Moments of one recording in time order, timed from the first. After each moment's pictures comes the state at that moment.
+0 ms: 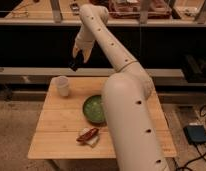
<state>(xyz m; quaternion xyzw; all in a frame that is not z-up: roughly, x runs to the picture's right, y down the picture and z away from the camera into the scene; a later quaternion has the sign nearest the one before) -0.111 -0.190 0.796 -0.11 -0.30 -0.47 0.82</state>
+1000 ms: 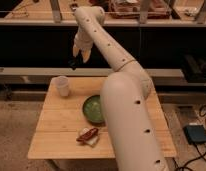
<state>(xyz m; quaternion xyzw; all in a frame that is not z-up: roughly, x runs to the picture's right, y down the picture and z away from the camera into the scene) -0.123 -0.190 0.810 -0.13 -0.24 -0.40 0.88</state>
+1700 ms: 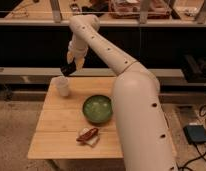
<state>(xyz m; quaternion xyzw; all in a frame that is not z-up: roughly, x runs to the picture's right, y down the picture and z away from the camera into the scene) -0.150 -0.148 0.795 -0.15 -0.26 -0.35 0.89</state>
